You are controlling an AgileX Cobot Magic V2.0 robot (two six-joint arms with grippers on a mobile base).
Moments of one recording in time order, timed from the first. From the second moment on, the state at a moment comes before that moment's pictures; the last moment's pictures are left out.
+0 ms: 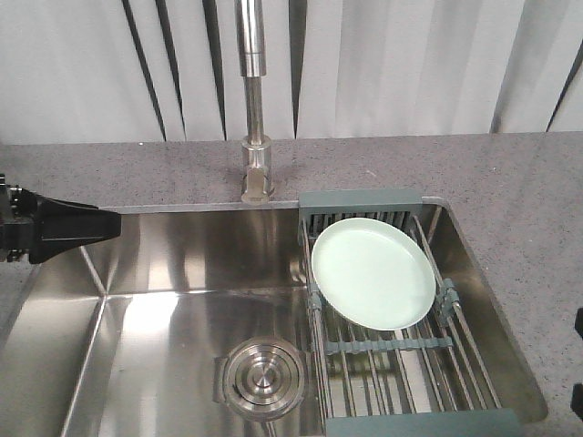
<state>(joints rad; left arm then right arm) 0.26 1.42 -0.92 -1.31 1.20 1.28 0.04 0.45 -0.39 0.14 0.42 -0.20</state>
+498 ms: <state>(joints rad) 0.26 1.42 -0.92 -1.31 1.20 1.28 0.04 0.15 -0.33 0.19 0.58 -0.22</state>
